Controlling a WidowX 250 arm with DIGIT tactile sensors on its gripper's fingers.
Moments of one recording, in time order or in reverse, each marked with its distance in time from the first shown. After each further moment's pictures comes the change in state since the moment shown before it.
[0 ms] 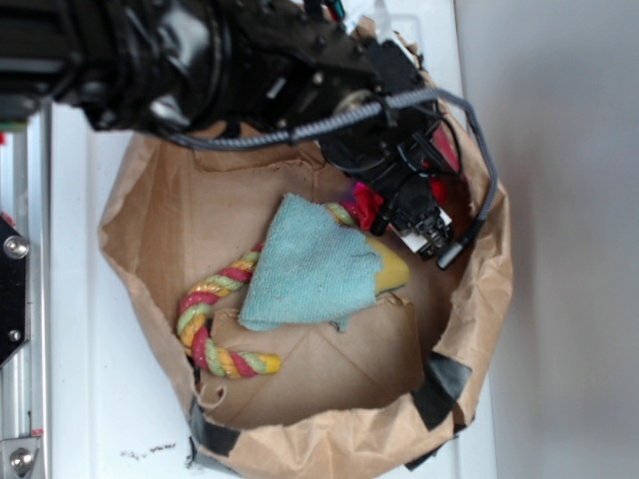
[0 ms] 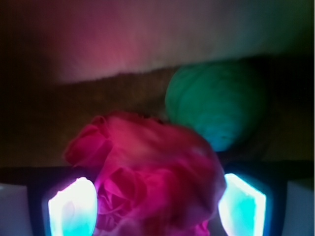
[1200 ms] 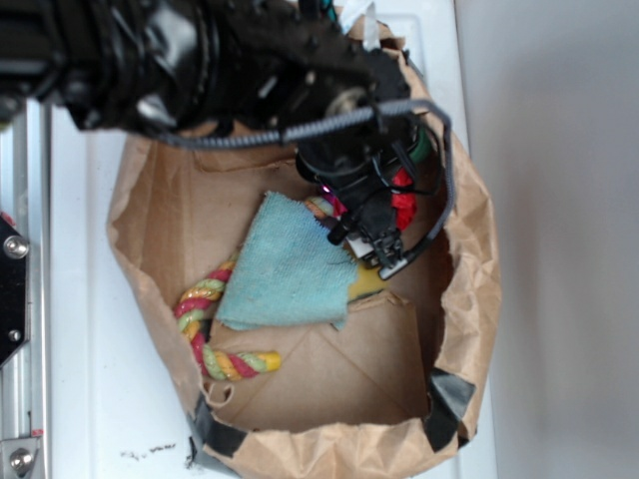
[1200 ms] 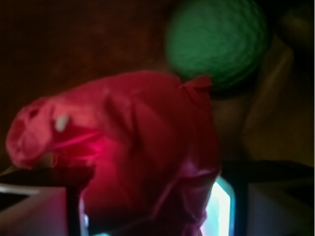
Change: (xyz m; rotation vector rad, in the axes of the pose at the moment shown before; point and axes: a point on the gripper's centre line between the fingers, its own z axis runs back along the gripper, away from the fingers) arm -0.008 0.012 0.028 -0.021 0.131 -0.183
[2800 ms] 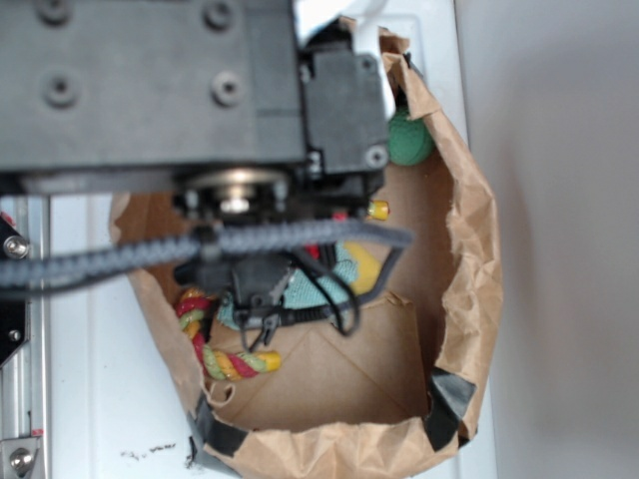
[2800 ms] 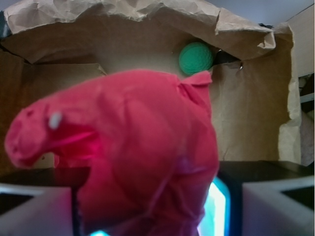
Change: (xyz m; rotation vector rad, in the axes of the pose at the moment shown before) arm -0.040 -0.043 0.114 0.262 0.122 -0.443
